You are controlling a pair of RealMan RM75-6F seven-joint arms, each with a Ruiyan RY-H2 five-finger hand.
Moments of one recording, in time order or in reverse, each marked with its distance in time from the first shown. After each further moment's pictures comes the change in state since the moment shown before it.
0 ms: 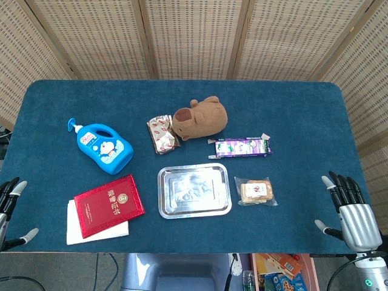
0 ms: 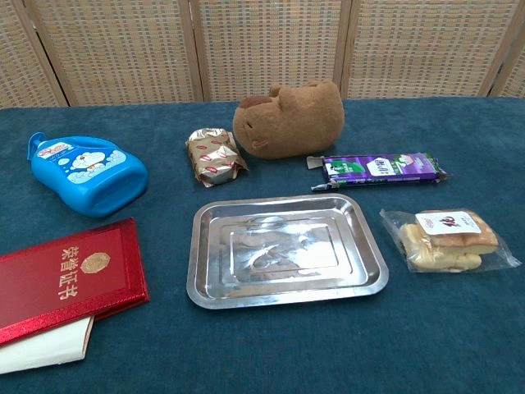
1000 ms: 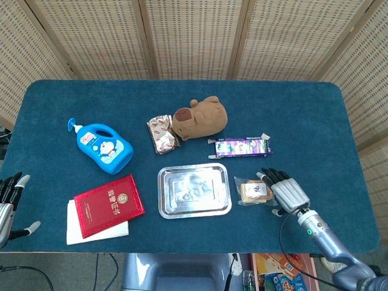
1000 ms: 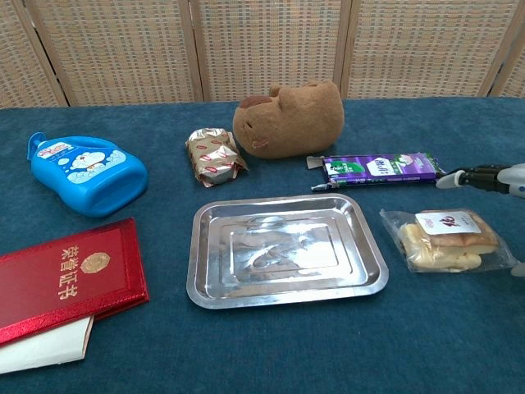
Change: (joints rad) left arm -0.049 -0.038 -0.049 -0.019 -0.151 -0.106 0.109; right arm 0.402 -0.185 0.043 0.178 0.173 -0.656 -0.127
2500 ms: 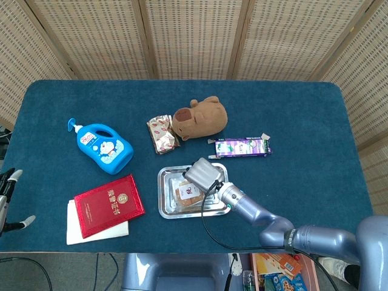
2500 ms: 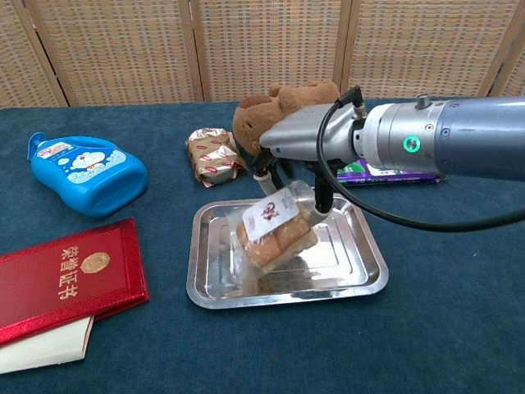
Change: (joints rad) left arm -0.045 0.021 -0.033 0.028 -0.127 -0.095 -0.073; right arm 0.528 -0.202 0.149 -0.101 0.405 -0.237 -0.506
